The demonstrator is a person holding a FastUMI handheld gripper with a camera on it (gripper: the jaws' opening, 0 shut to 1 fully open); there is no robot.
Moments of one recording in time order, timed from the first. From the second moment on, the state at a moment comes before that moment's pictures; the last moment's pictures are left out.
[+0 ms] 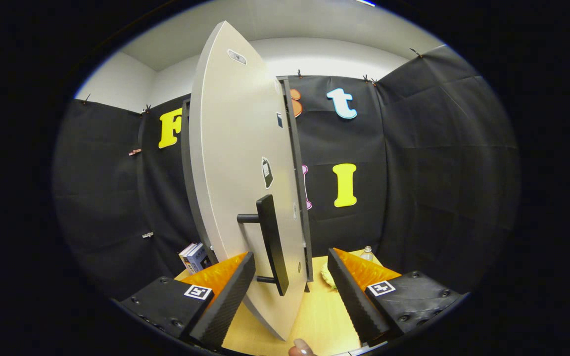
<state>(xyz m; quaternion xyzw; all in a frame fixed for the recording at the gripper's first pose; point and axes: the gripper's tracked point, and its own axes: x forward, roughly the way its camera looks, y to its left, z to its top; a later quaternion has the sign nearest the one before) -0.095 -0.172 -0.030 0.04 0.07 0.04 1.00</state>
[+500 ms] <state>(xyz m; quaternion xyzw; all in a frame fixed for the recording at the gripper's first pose) -0.085 -0.087 -0.037 0.08 0.07 0.02 0.99</state>
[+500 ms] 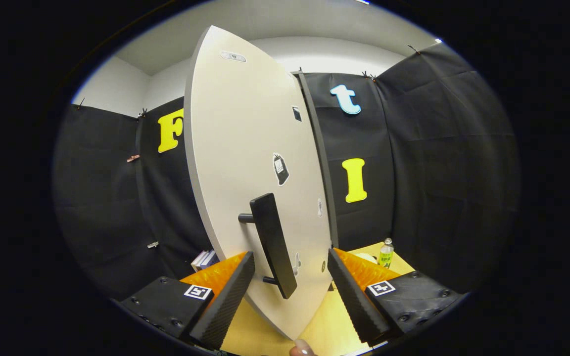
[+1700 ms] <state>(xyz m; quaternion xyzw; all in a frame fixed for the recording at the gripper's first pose) -0.056 -0.002 -0.031 0.04 0.05 0.07 1.00</state>
